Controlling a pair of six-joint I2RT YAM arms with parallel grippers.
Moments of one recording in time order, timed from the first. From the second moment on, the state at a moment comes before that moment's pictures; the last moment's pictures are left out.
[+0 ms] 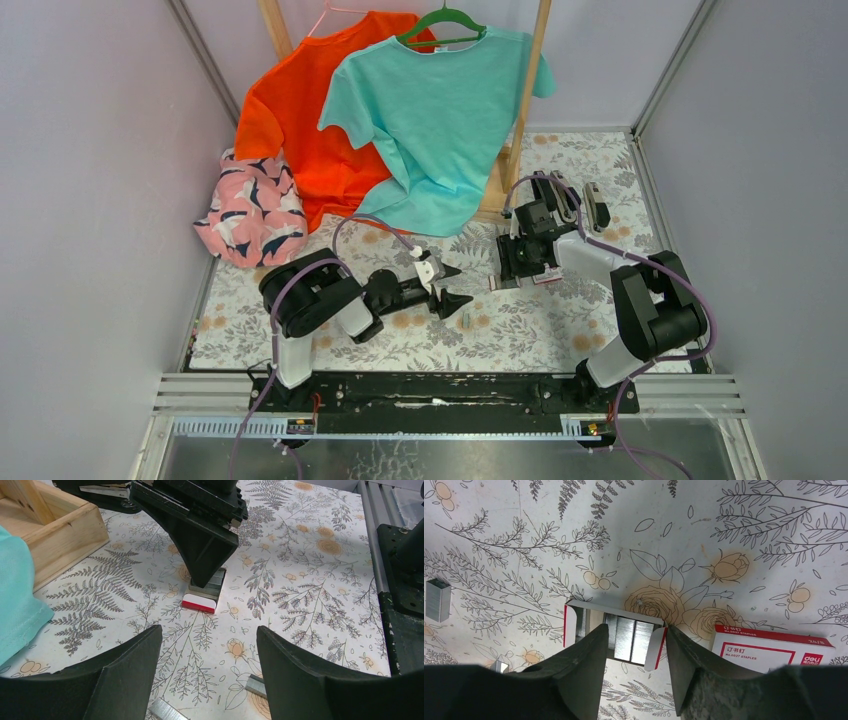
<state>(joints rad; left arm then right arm) -0.82 1.91 0.40 1.52 0.36 -0.08 0.37 1.58 0.83 -0.40 -0.12 0.15</state>
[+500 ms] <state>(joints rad) -0.80 1.82 0.36 1.52 0.36 -0.15 0.27 1.43 0.83 -0.41 -0.19 0.05</state>
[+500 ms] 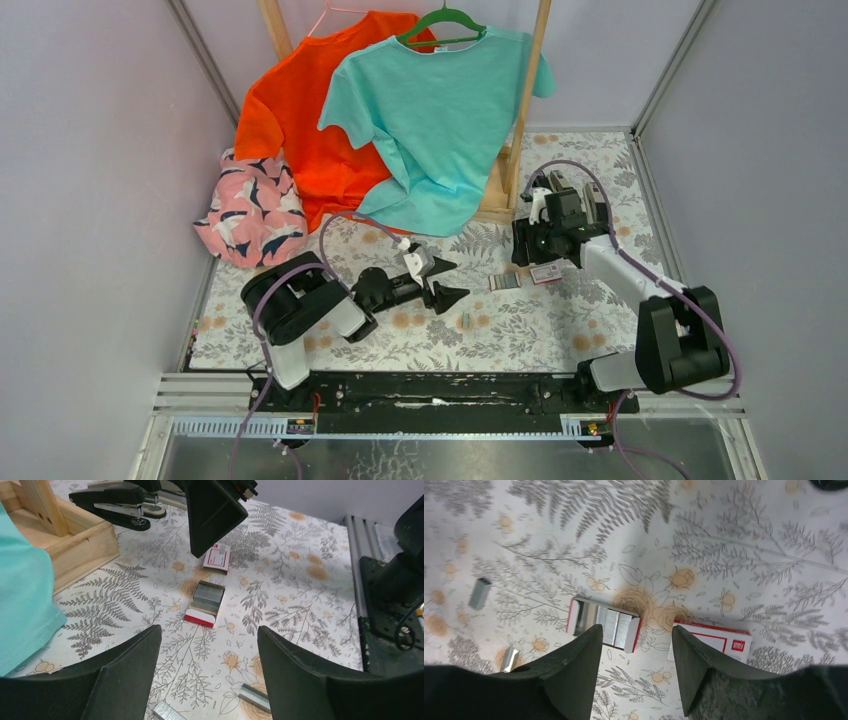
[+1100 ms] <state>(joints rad) -0.88 1.51 0.58 0.72 0.02 -0.44 0.24 1.33 1.03 -0.54 -0.91 -0.21</state>
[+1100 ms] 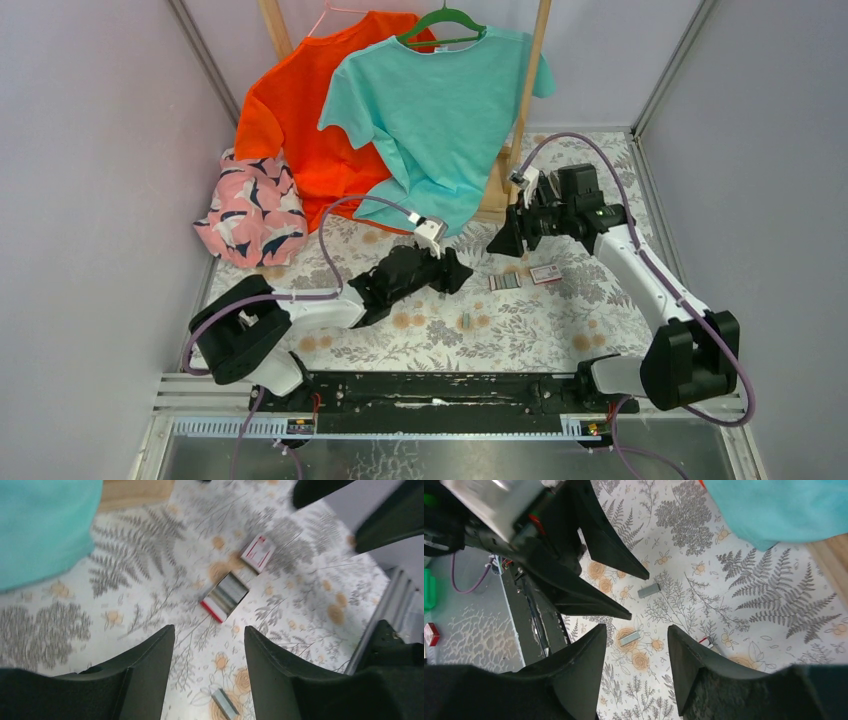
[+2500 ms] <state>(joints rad) -0.94 0.61 0.10 0.44 -0.19 -0.43 0.75 1.87 1.35 -1.13 -0.60 -1.94</state>
